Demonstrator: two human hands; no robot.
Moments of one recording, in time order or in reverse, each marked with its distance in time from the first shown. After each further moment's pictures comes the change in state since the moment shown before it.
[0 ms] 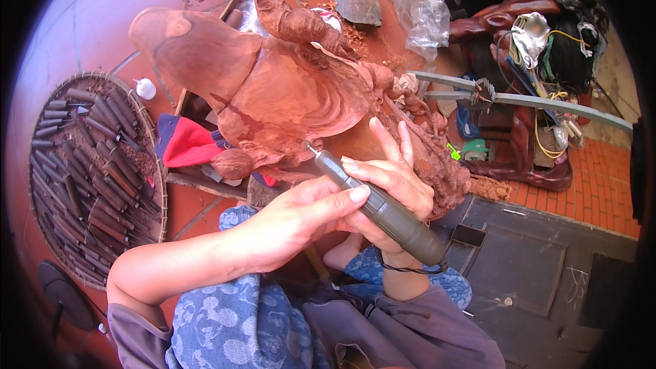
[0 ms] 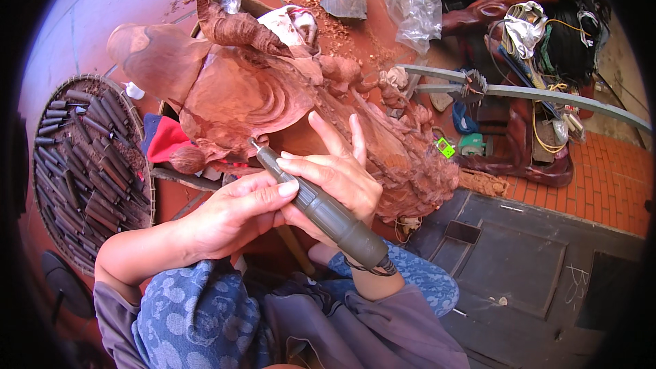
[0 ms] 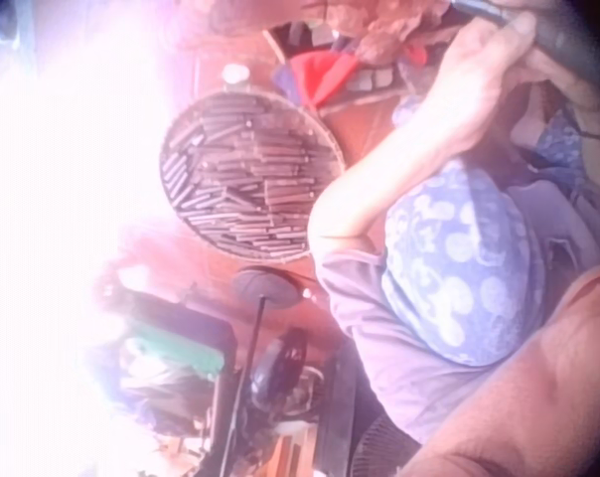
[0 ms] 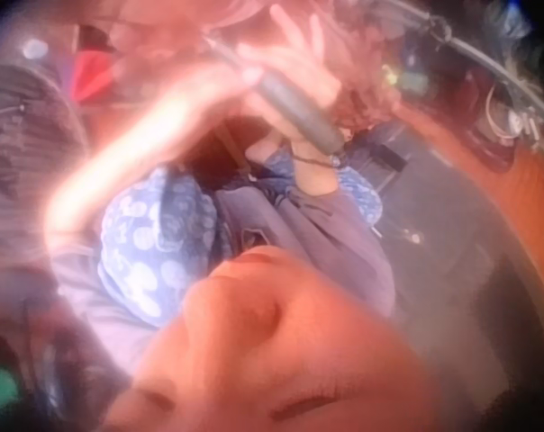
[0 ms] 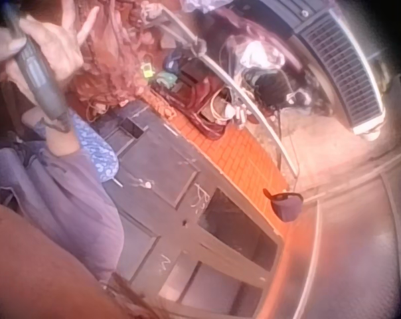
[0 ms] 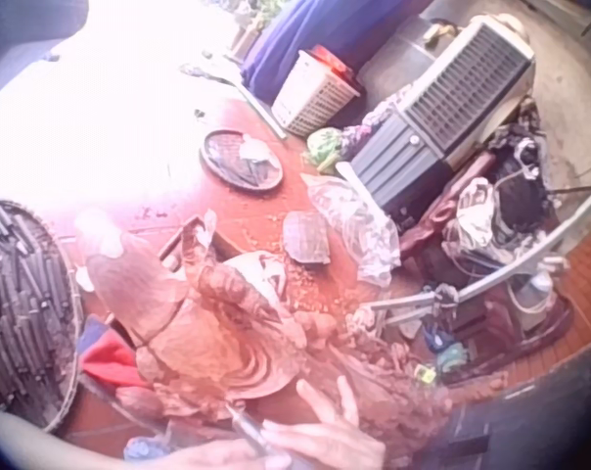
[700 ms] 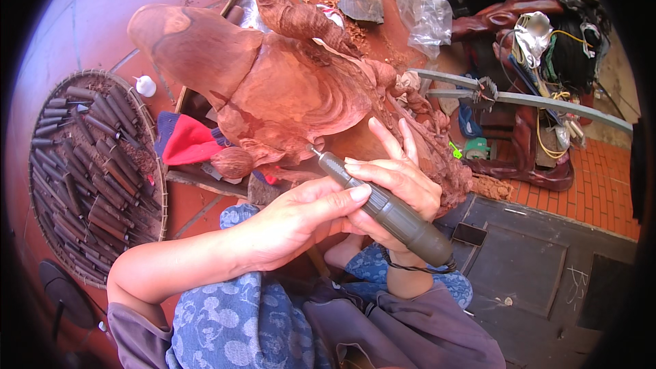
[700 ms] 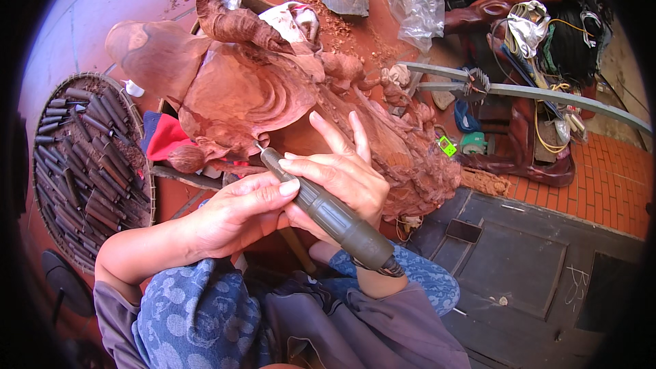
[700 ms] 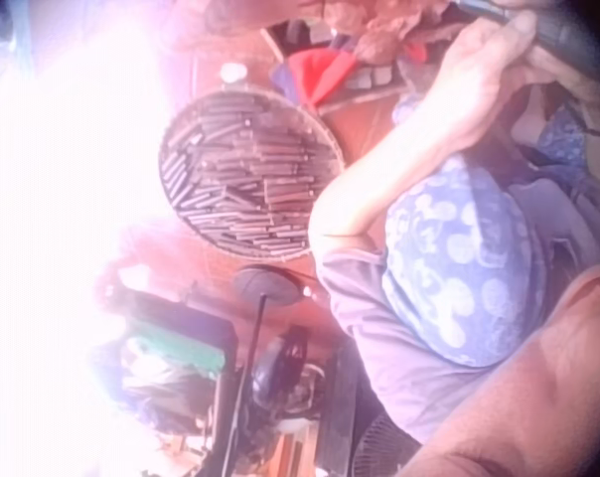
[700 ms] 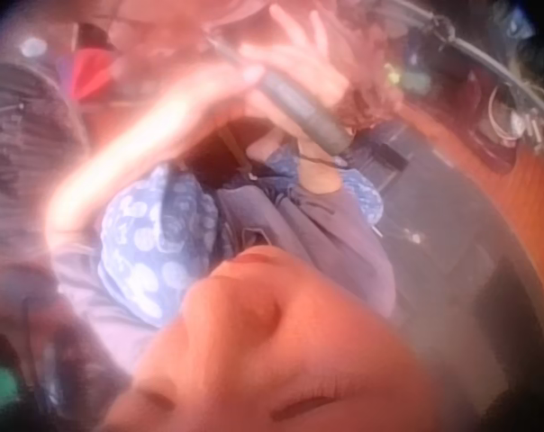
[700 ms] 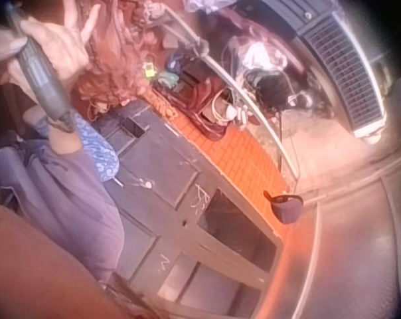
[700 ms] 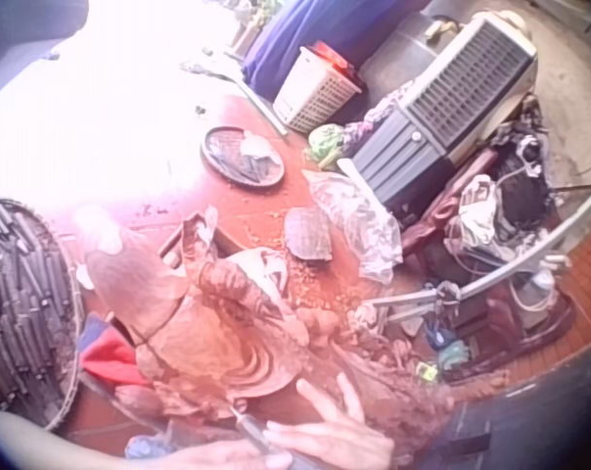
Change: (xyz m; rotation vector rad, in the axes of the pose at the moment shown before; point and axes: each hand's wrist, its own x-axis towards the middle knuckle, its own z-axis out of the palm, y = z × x) left_hand 0.000 0.000 0.001 -0.102 0.001 -0.003; right_hand 0.004 -0.002 -0.006 -0.008 -0.046 0.012
